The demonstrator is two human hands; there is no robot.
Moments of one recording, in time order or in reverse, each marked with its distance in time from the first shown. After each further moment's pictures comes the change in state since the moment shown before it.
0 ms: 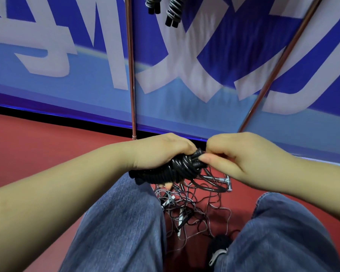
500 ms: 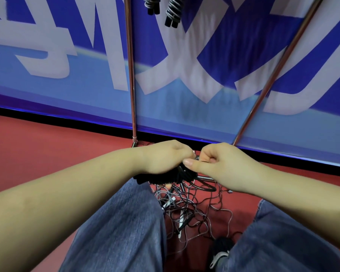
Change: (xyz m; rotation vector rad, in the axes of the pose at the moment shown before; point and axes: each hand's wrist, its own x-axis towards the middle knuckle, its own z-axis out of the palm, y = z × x) left_hand 0.027 -0.024 0.006 0.198 0.070 0.073; right_hand 0.014 0.001 0.039 0.428 -0.066 0.564
